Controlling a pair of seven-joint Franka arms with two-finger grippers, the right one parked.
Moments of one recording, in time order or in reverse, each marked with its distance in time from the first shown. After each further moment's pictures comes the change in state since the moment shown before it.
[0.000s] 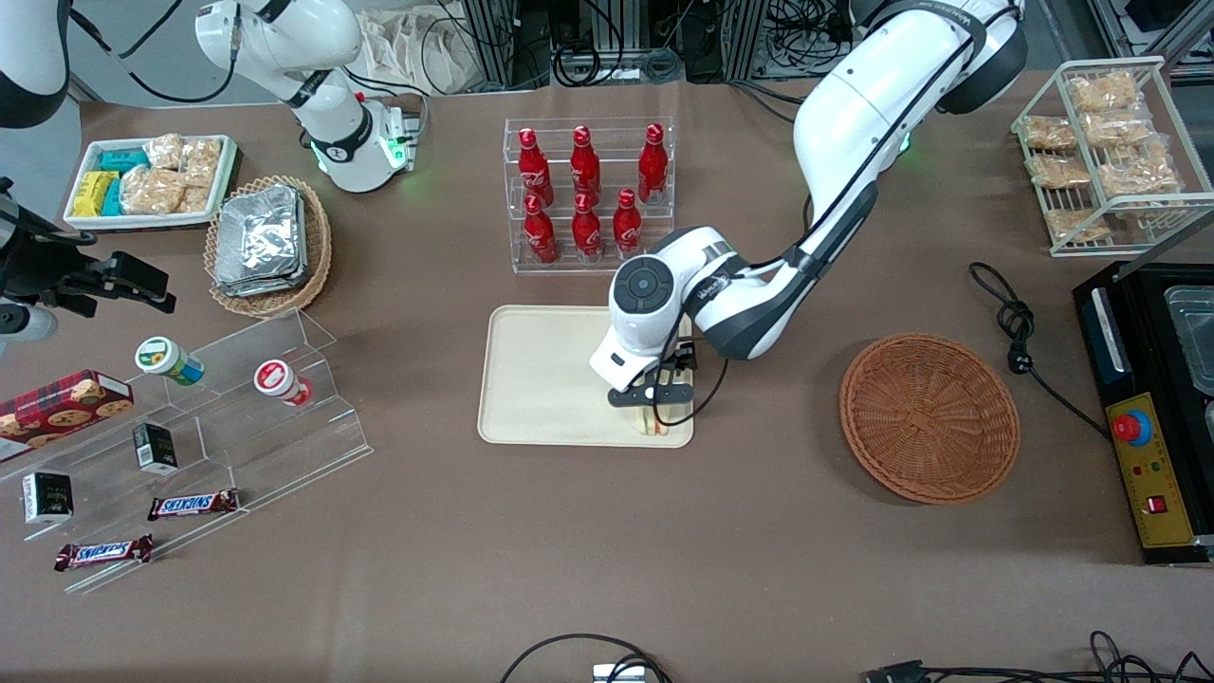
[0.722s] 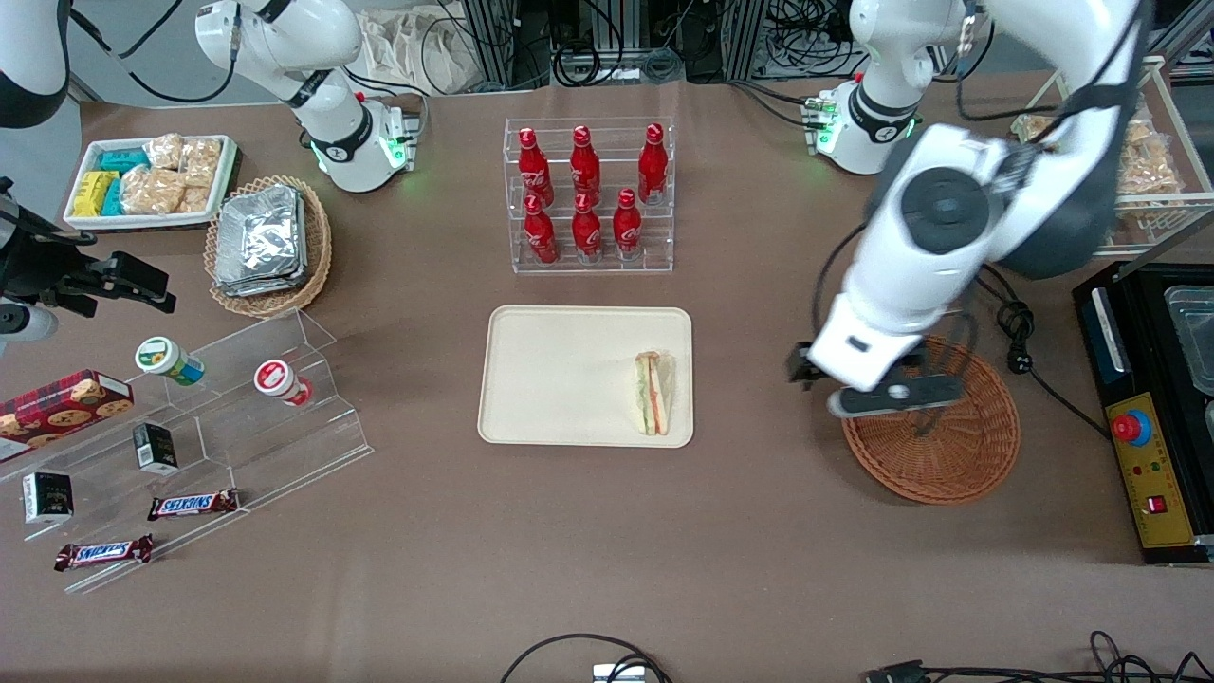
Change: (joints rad) arm 0.440 -0.485 0.004 -0.098 -0.207 -0.250 0.495
